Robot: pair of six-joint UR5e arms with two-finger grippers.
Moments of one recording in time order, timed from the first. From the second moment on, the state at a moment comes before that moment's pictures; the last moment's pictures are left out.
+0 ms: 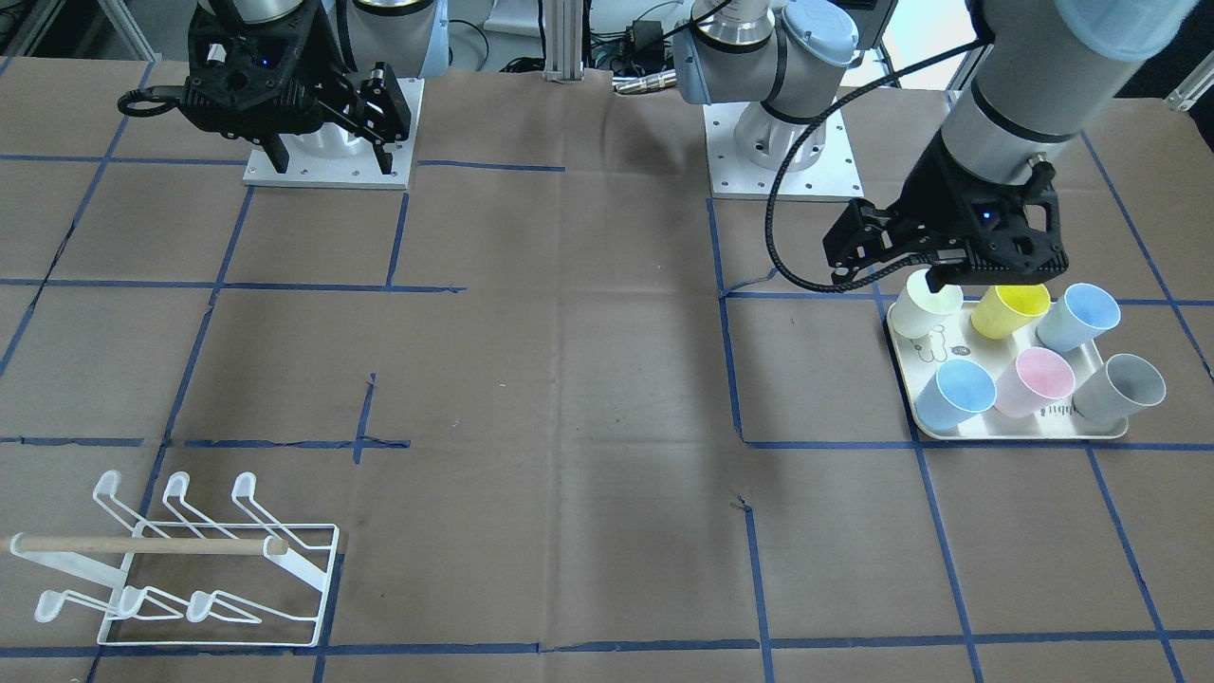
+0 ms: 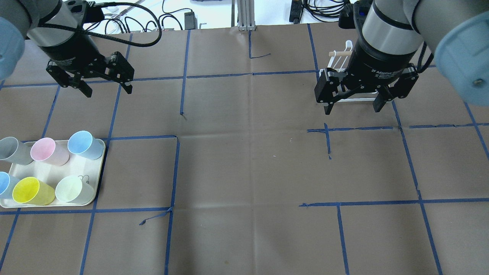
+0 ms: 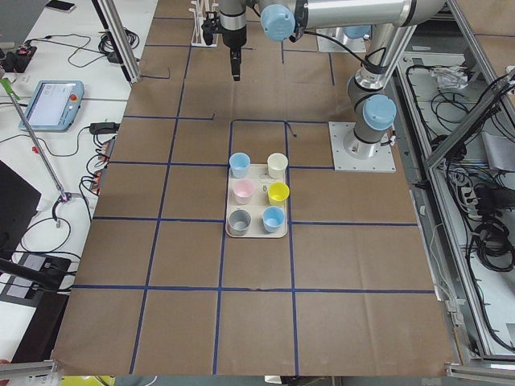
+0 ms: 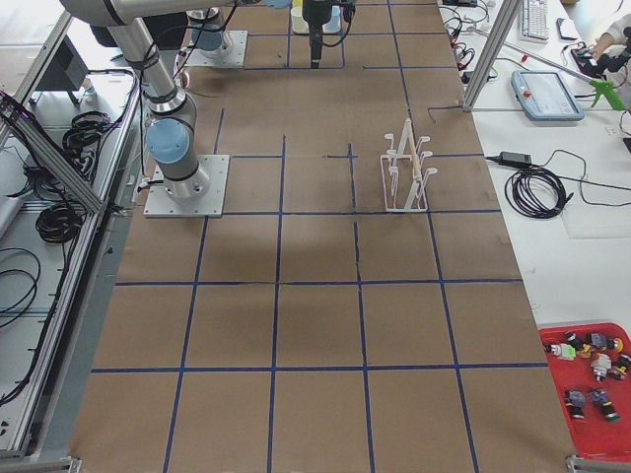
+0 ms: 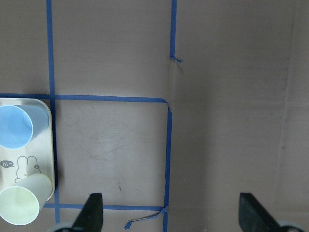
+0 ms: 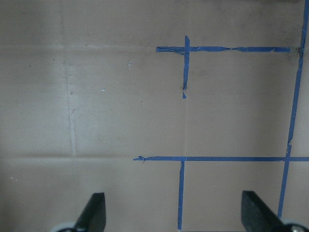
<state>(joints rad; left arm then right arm) -1.39 -1.61 -1.59 -1.54 1.56 0.17 1.66 -1.66 1.58 -1.45 -1.56 0.08</state>
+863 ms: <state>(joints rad) -1.15 -1.66 -1.84 -1.20 1.56 0.48 1.66 -1.66 1.59 -1.45 -1.56 0.08</state>
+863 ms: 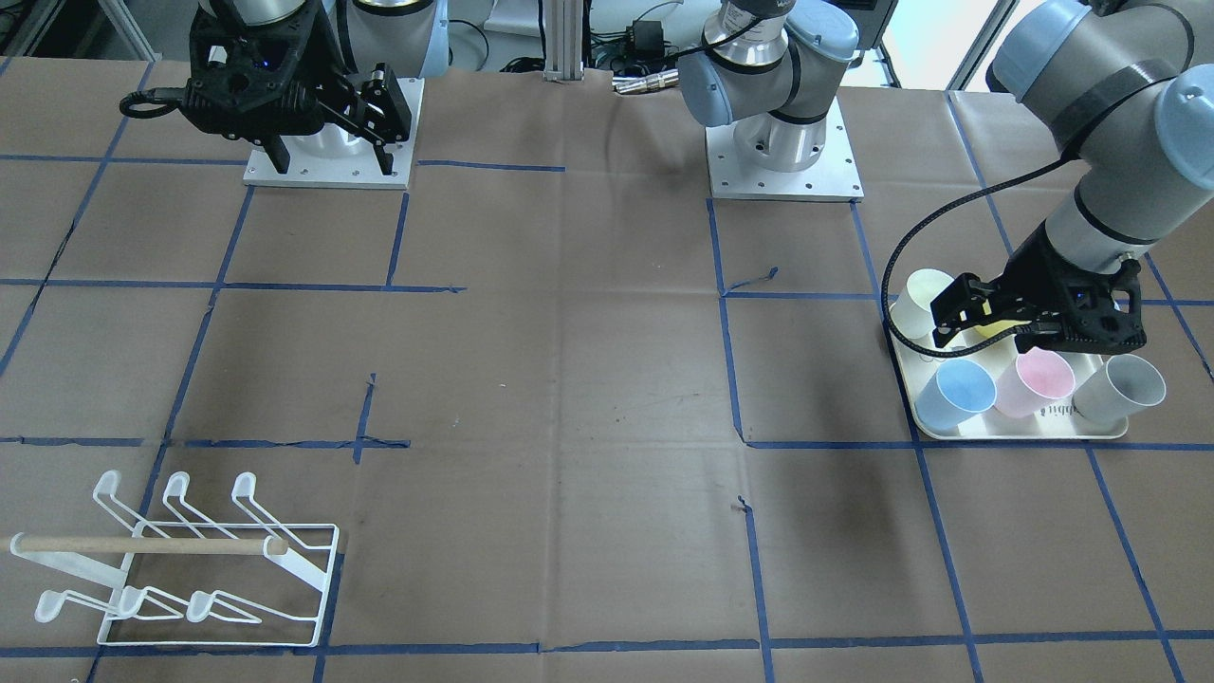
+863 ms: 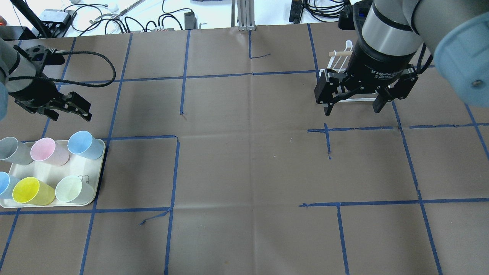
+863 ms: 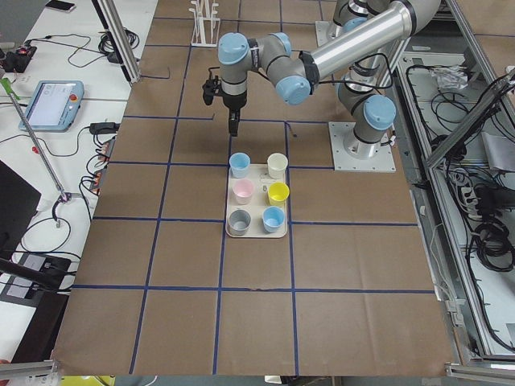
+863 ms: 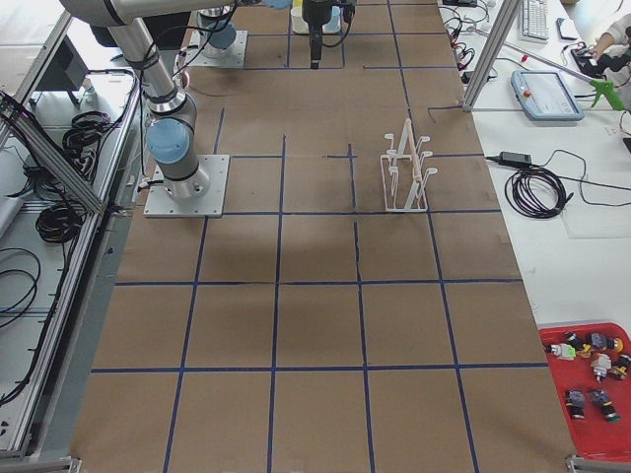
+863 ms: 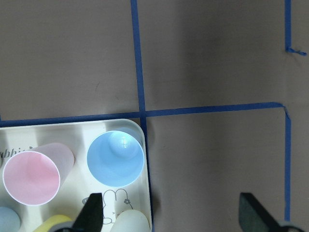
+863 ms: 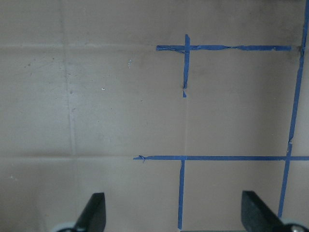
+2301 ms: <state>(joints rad) -1.08 -1.79 -2.04 -0.98 1.56 0.44 1.66 -1.66 1.59 -1.45 -1.56 0.08</state>
